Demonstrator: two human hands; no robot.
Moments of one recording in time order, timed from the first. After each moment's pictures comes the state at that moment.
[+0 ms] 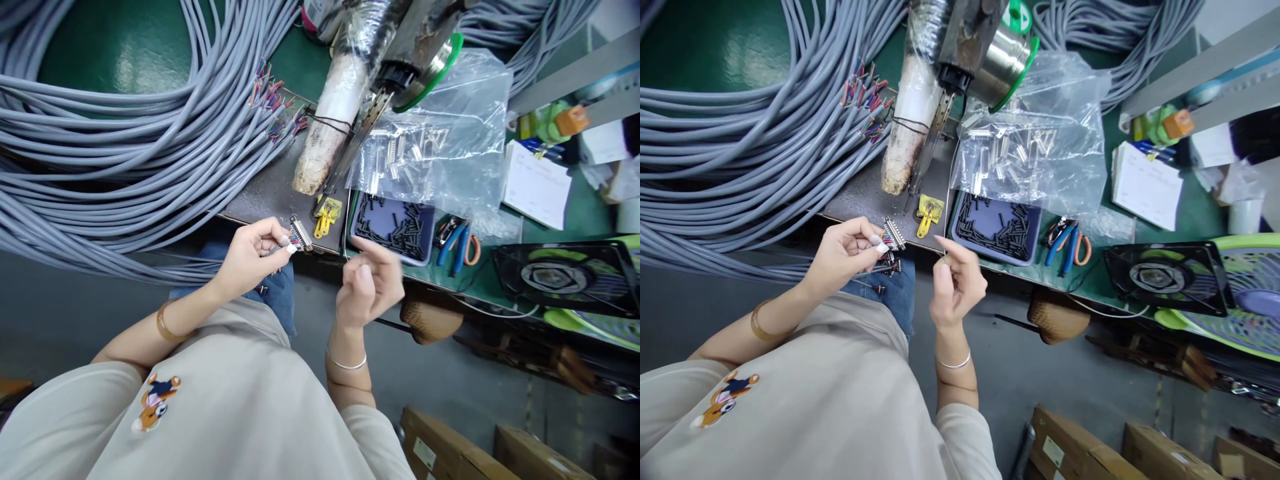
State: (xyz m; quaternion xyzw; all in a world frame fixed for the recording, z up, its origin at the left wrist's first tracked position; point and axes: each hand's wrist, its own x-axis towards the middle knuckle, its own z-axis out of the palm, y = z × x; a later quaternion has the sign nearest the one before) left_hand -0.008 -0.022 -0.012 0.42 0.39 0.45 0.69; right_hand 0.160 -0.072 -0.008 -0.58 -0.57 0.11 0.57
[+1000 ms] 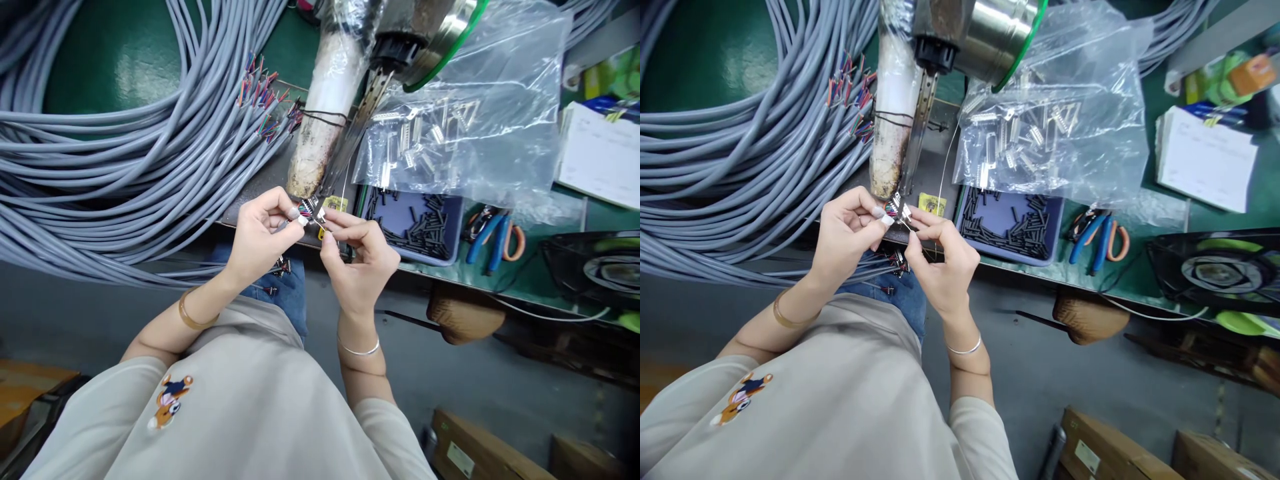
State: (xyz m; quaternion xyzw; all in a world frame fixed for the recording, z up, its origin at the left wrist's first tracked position) left_hand 0.015 0.013 0.000 0.44 0.41 0.51 0.61; right_hand 0.156 -0.038 -0.009 -0.56 -0.61 0.18 0.53
